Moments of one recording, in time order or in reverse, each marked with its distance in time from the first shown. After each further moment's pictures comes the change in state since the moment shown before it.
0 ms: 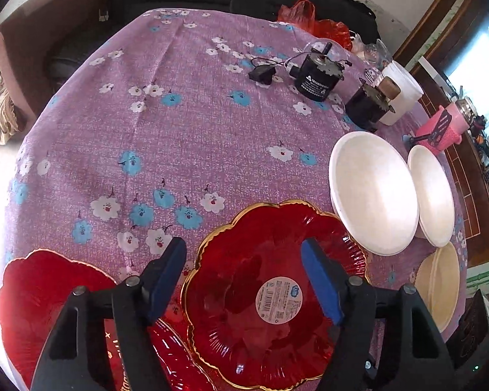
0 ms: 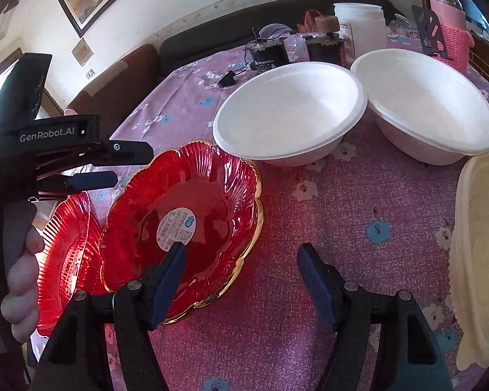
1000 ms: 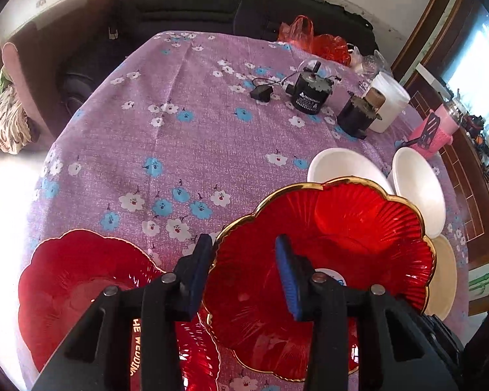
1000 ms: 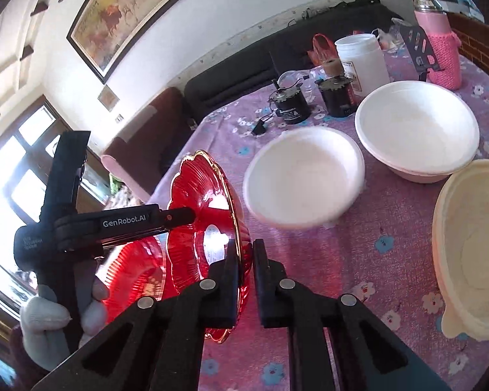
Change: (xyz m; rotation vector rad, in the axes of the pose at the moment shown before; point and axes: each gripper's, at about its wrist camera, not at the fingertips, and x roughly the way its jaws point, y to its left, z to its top) left arm -0.046 -0.002 -0.020 -0.015 -0.099 0.022; right arm -0.079 0.009 0.003 0.118 -0.148 0.199
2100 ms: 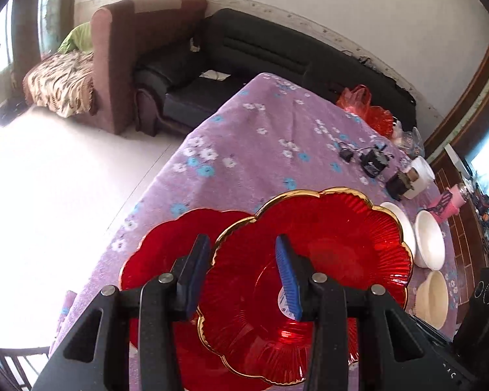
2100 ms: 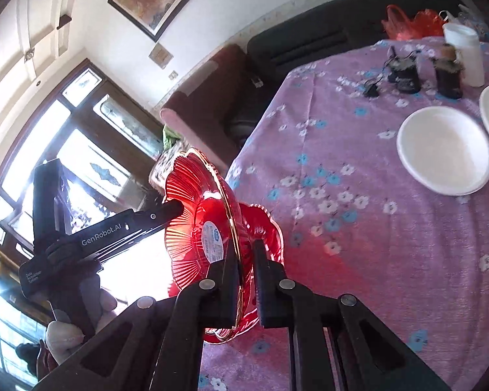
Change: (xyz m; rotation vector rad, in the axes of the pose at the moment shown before) left arm -0.112 0.152 -0.063 -0.287 -0.173 0.087; right arm 0.043 0.131 -0.023 -0.096 0.226 0.218
